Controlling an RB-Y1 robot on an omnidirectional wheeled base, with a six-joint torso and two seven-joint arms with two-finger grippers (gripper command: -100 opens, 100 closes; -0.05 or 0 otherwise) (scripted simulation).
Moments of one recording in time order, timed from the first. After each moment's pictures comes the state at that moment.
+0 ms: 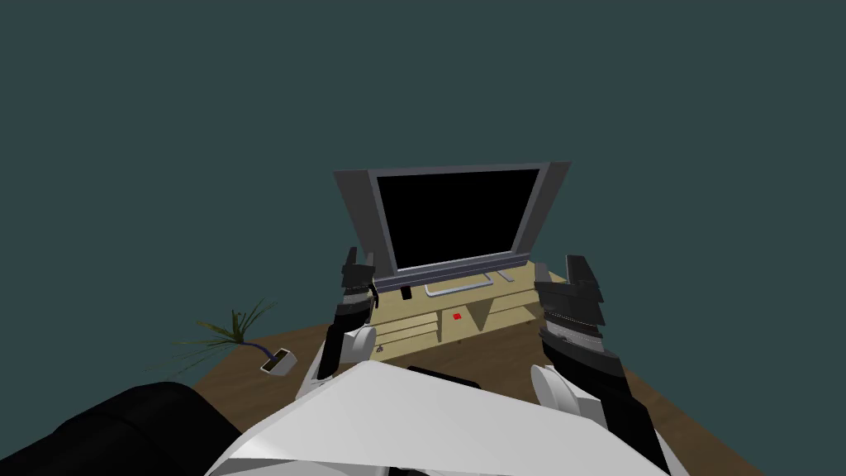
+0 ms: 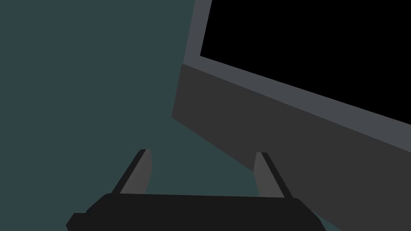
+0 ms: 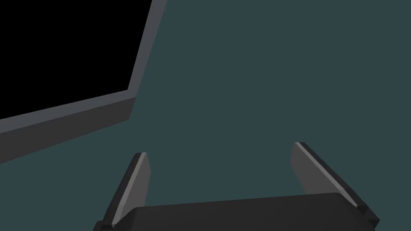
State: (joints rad) left arm 0.45 -0.01 0.06 -2.25 0.09 -0.50 0.08; right arm 0.49 0.04 0.00 -2.25 0.01 -0.58 0.12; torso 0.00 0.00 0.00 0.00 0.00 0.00
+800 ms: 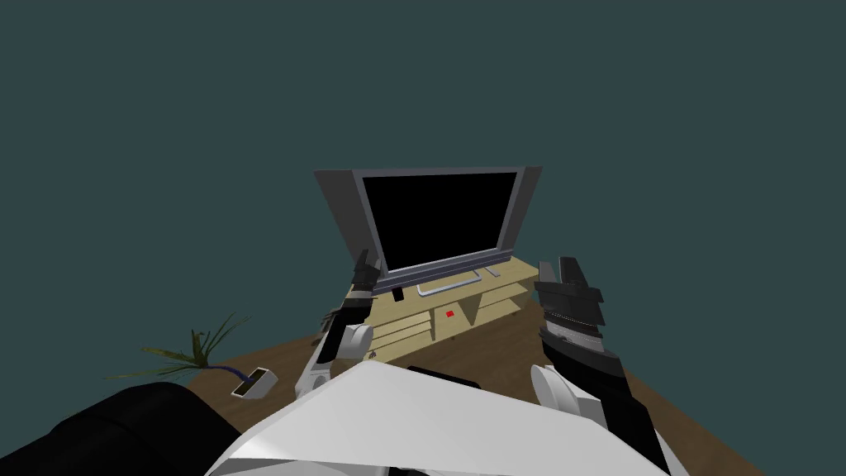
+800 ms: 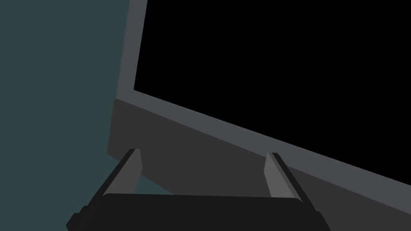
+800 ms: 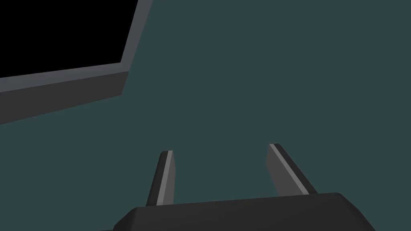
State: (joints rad) left arm 0.42 0.10 0.07 -2.20 0.17 -0.31 0.04; right arm 0.49 0.04 0.00 -2.25 0.01 -0.58 0.12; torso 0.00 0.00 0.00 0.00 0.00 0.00
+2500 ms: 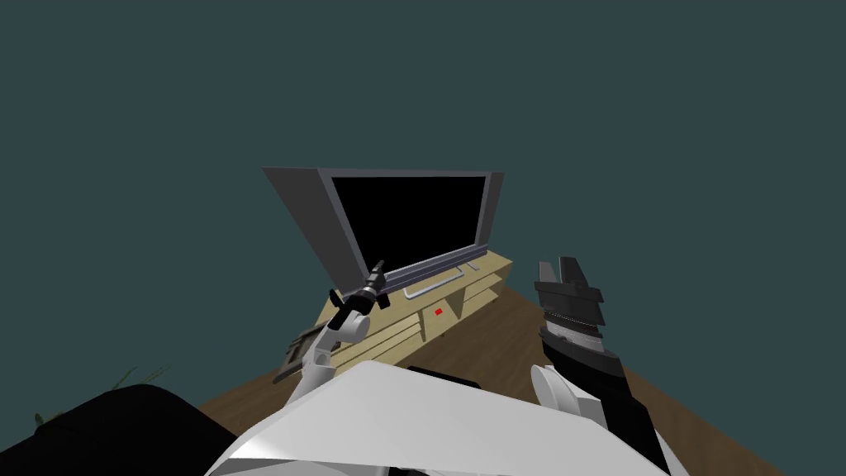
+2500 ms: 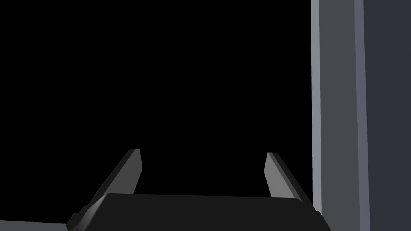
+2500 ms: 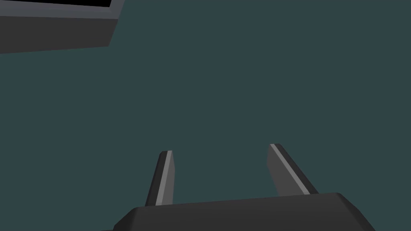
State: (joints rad) left arm 0.31 0.28 0.09 -2.03 0.34 0.13 -0.04; right arm 0.49 0.04 0.00 -2.25 0.01 -0.58 0.12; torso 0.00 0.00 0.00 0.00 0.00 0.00
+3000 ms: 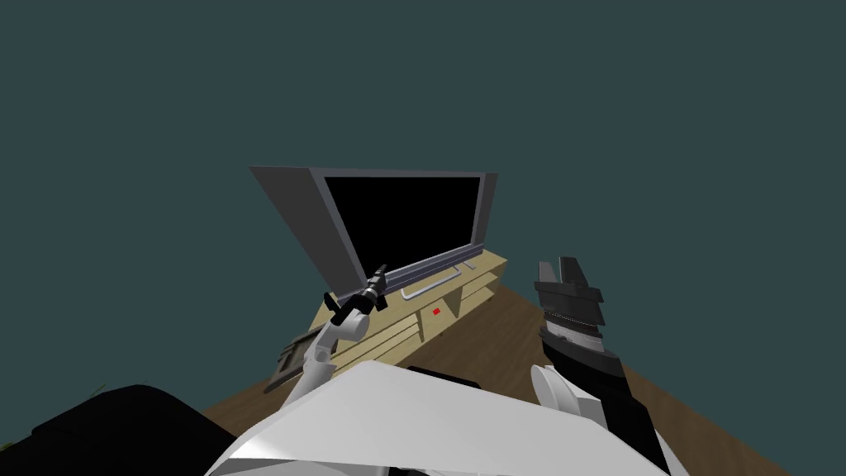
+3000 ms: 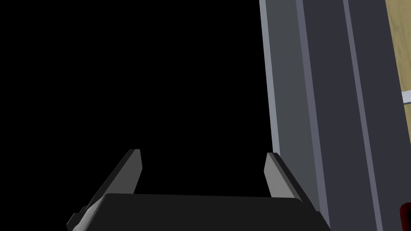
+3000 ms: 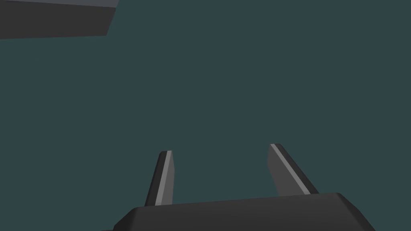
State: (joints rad) left arm 0.29 0.31 0.09 -1.99 0.37 0.25 -0.07; right arm 0.49 0.04 0.00 -2.25 0.01 -0.58 0.12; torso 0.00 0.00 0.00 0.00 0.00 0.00
